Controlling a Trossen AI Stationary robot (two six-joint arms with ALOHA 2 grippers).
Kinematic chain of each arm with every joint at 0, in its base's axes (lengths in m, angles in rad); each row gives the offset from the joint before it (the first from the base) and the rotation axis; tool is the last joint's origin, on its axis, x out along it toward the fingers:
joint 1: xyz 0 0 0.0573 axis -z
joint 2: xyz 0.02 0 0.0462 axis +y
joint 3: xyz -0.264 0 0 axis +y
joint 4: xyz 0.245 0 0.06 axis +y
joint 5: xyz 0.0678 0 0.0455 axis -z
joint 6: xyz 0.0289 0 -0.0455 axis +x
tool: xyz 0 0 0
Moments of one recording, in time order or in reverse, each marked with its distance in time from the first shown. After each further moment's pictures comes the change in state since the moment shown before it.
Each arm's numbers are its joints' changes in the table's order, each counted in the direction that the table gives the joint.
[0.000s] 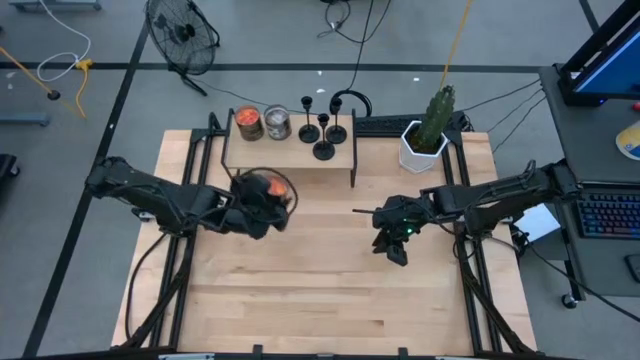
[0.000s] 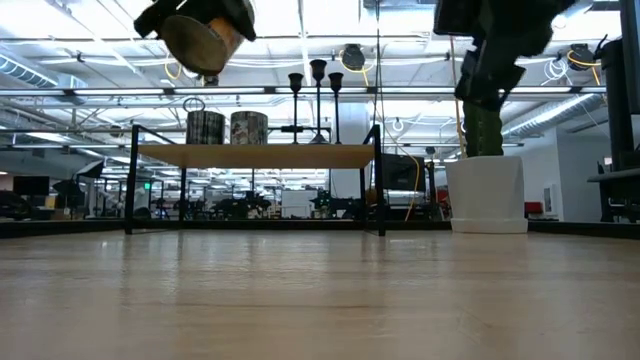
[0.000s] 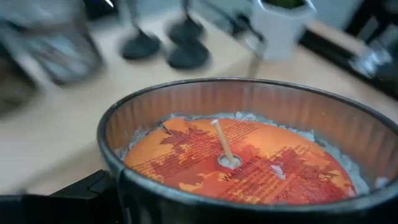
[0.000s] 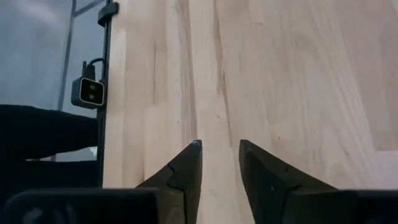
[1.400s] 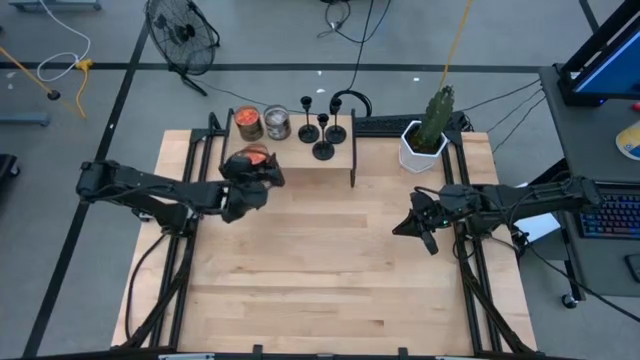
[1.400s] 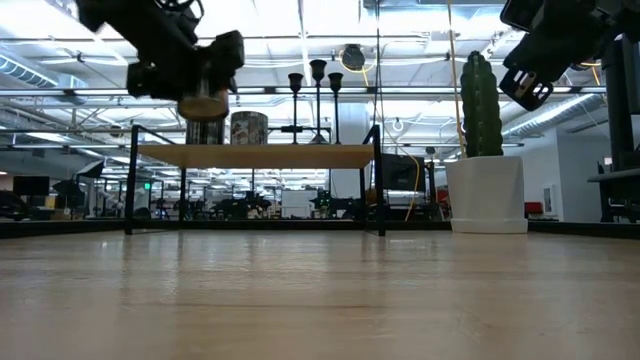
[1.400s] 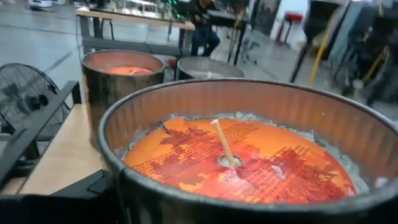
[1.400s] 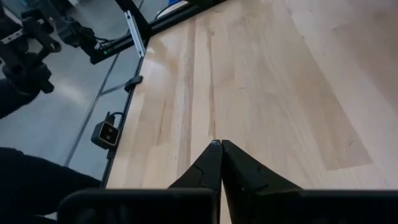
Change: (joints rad) left arm -0.245 -0.097 0.463 -0.702 -0.445 0.125; right arm 0.036 -0.570 0.361 -0.182 0.104 0.001
